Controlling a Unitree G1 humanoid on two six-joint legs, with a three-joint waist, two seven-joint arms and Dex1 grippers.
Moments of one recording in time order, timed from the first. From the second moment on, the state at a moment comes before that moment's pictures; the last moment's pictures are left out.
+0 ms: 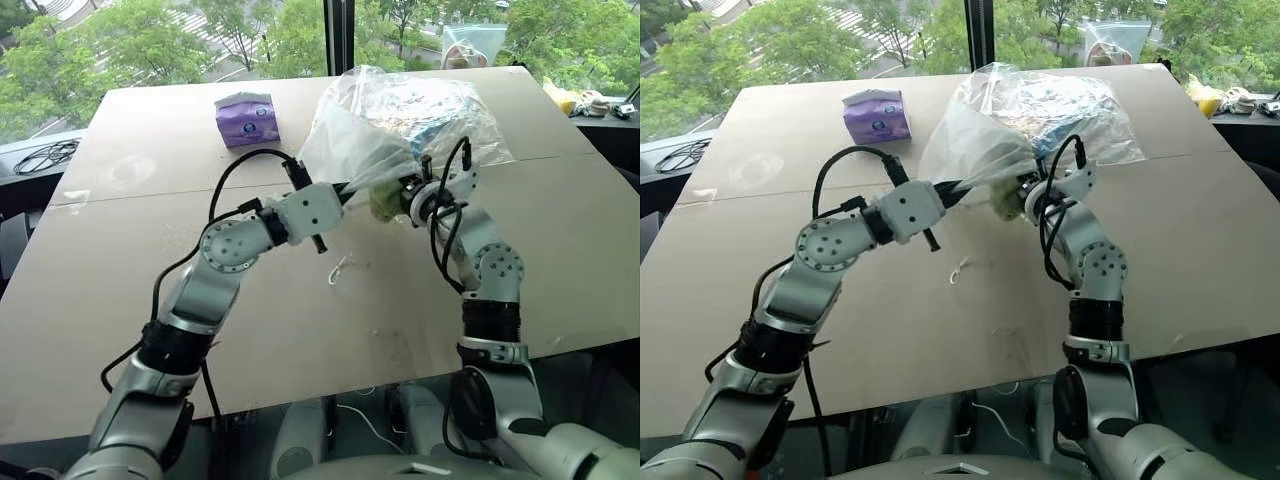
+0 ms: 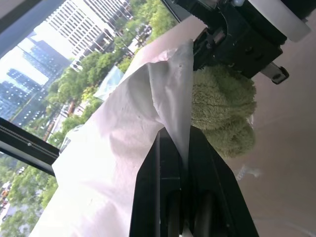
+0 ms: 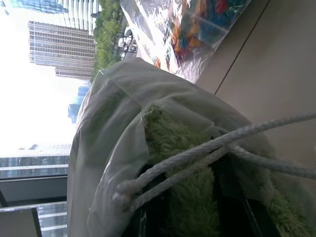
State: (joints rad) left arm -0.51 0.53 -0.21 -0.17 0.06 0.01 -0.59; right arm -0.70 0.14 -0.27 0.07 1.41 0.49 -0.63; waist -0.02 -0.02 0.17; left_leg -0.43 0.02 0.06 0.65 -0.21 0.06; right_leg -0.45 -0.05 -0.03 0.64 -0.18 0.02
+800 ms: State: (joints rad) left arm -0.62 0.38 0.04 -0.13 -0.32 0.30 -0.61; right arm -0.72 0.00 -0.05 0.06 1.49 0.84 -0.50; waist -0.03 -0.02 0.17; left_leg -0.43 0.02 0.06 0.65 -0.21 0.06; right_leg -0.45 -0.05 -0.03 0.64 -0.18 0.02
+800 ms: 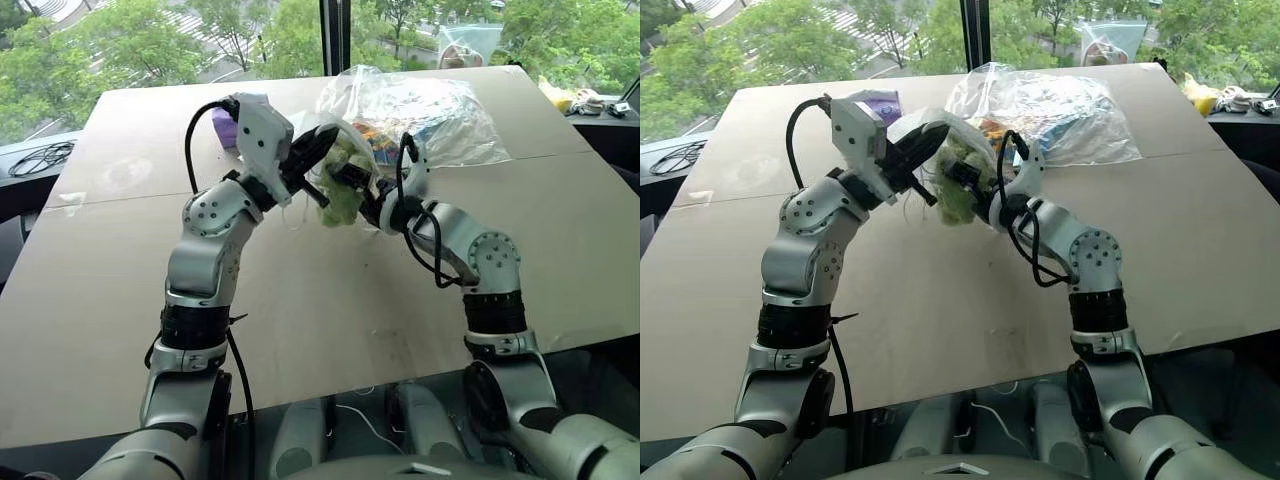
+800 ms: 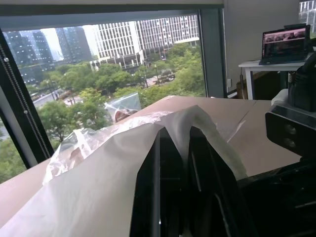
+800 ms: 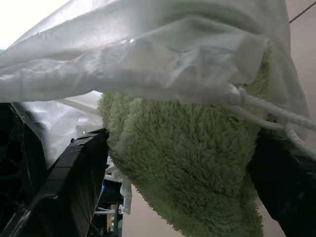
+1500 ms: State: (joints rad) left arm -0.58 0.45 0.03 -0.21 -0.40 0.43 -0.69; right arm -0.73 0.13 -0.26 0.05 1.58 0.63 -0.43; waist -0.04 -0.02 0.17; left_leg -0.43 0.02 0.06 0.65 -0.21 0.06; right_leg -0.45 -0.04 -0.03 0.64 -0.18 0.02
